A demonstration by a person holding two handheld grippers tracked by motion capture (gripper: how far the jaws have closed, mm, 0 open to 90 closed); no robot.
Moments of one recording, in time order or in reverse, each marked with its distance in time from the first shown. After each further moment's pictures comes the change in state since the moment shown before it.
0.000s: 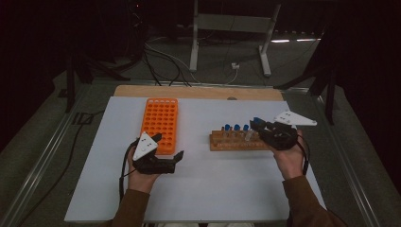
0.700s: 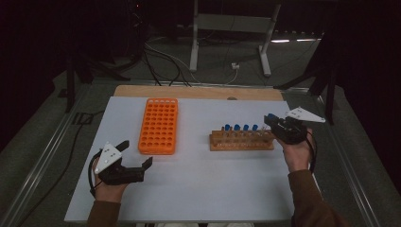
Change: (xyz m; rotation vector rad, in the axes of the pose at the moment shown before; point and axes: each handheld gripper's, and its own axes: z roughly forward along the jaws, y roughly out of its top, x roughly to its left) left arm 0.038 -0.020 -0.072 -0.004 0.116 -0.023; right arm -0.048 -0.016 0.003 0.011 -0.157 0.074
